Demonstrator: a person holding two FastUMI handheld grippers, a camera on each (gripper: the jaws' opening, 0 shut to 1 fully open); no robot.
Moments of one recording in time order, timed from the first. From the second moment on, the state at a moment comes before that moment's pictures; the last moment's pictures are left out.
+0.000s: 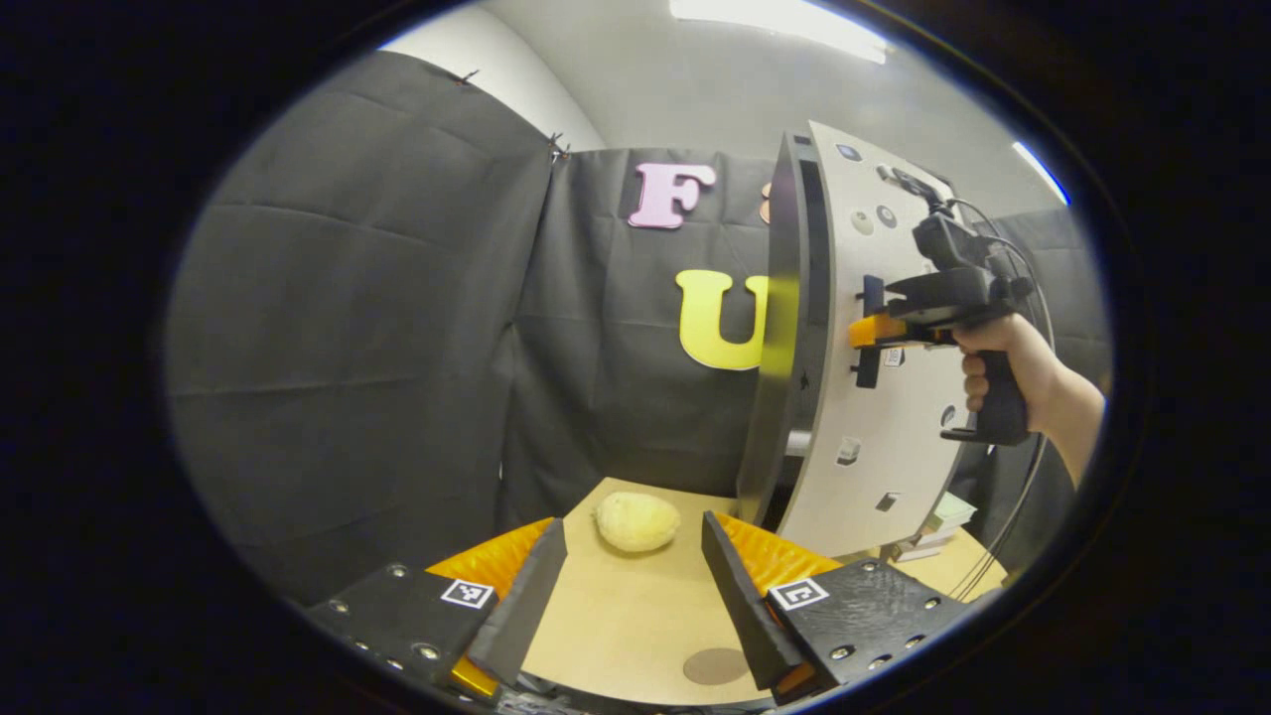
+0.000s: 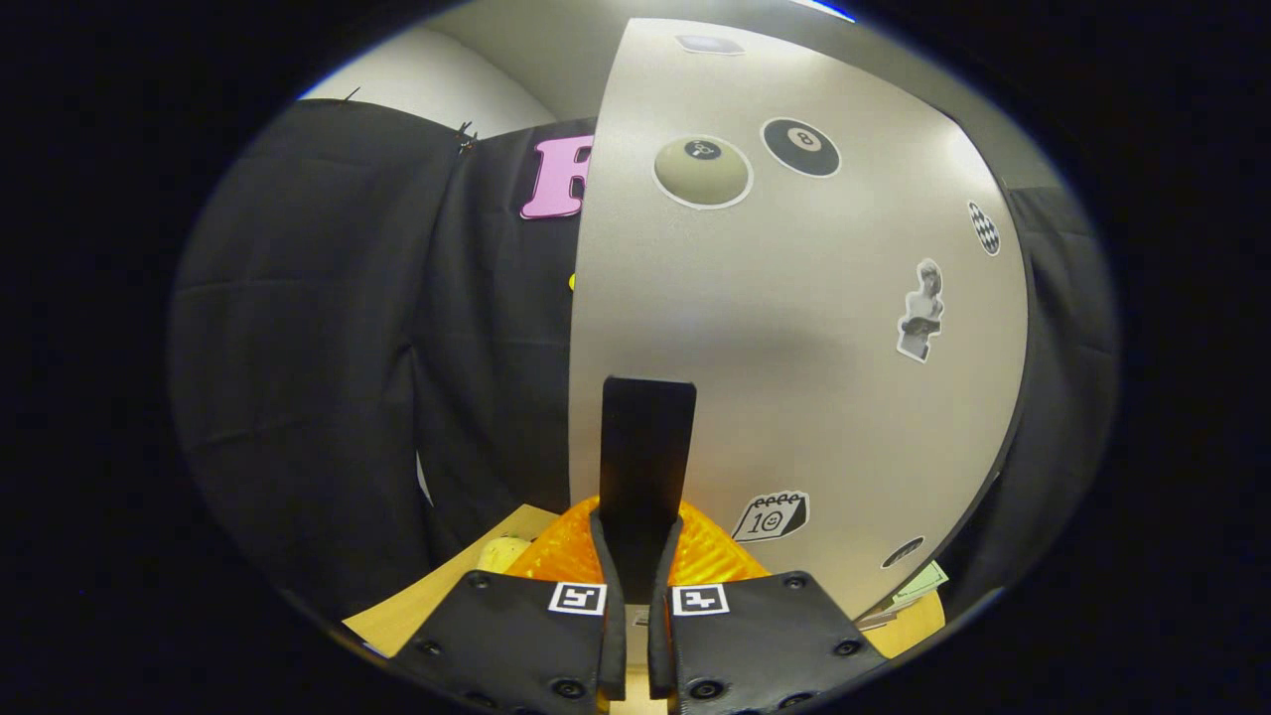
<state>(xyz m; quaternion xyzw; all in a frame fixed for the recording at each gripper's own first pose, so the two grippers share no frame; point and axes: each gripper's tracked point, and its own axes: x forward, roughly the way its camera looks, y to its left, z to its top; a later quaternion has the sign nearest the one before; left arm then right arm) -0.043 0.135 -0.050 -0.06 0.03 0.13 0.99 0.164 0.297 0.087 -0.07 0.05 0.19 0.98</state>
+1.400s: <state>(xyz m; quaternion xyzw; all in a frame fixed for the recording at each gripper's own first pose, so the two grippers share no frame) -0.012 0.026 -0.027 -0.03 0.02 0.04 1.00 0.074 0.198 0.087 -0.05 0.02 0.18 0.98</state>
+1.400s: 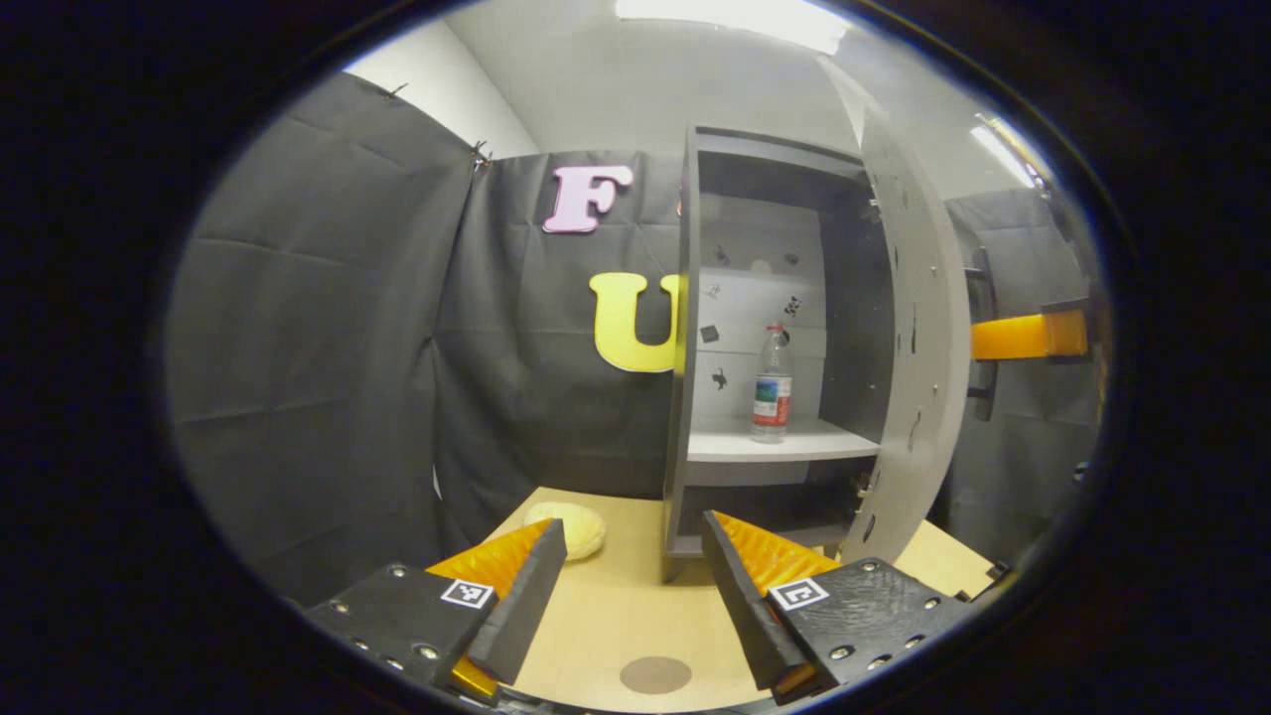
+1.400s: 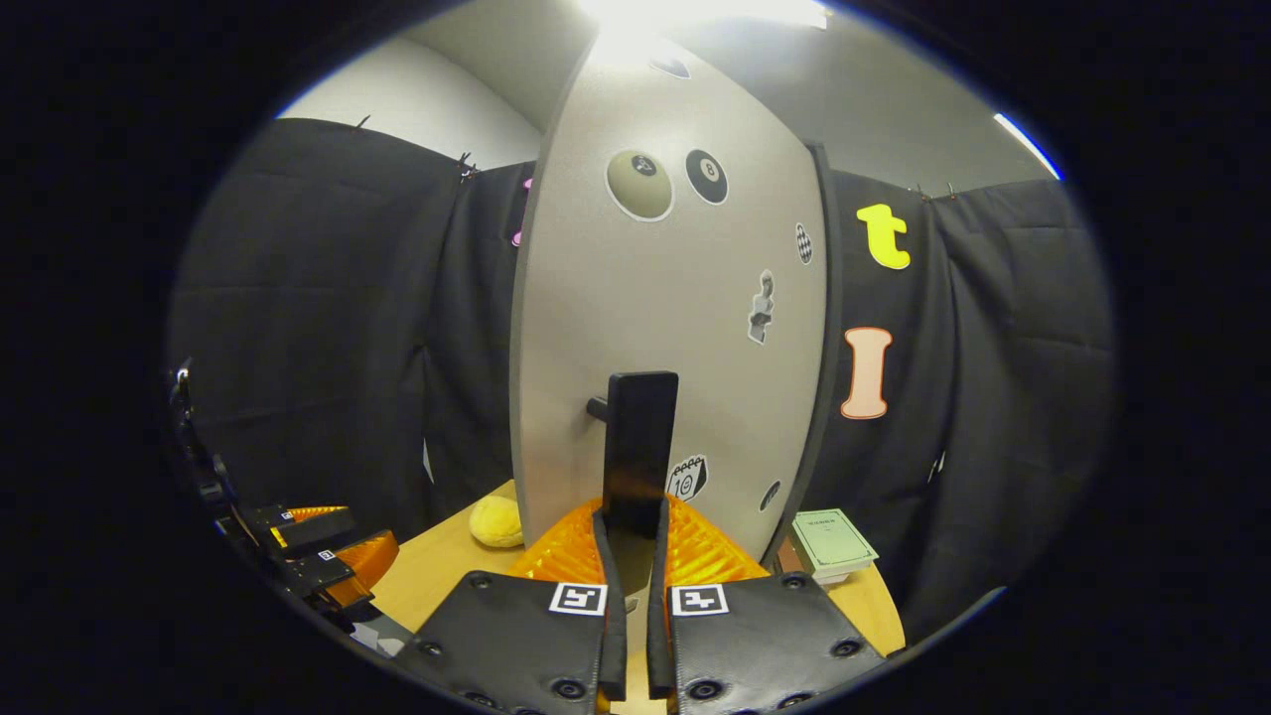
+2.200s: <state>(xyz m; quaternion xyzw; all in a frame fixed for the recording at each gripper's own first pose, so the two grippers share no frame) -0.077 -0.101 0.009 -0.02 0.02 0.06 1.00 0.089 0.104 0.087 -0.06 0.01 0.18 0.98</state>
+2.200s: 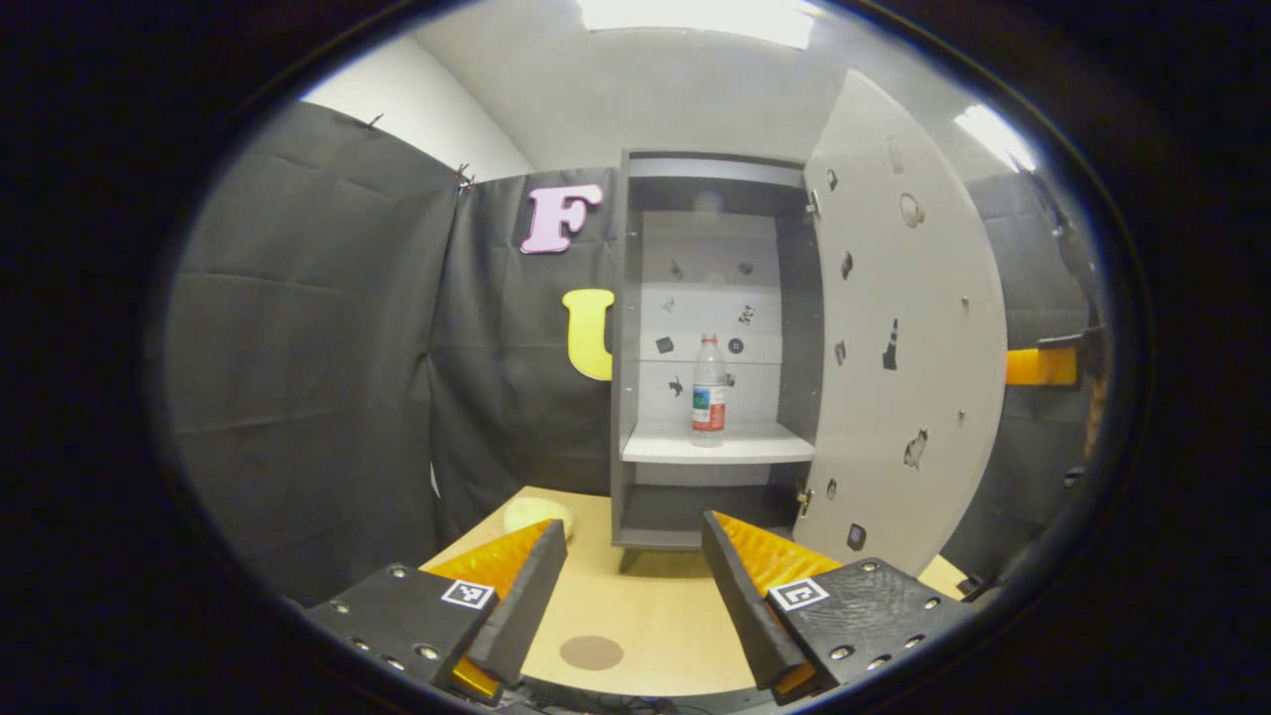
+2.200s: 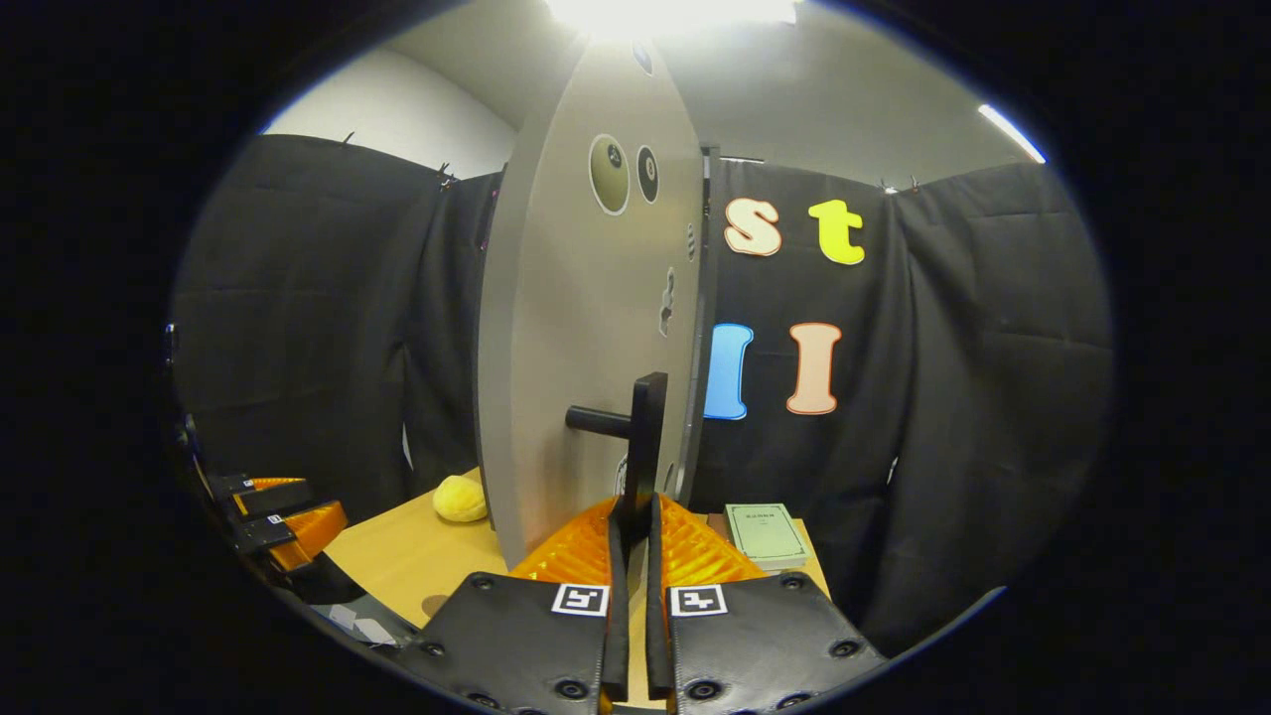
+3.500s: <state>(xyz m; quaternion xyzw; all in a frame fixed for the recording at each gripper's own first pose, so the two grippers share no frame) -0.018 -0.087 0.006 -0.02 0.01 -0.06 1.00 0.058 0.069 0.072 -0.03 -0.02 0.07 1.00</state>
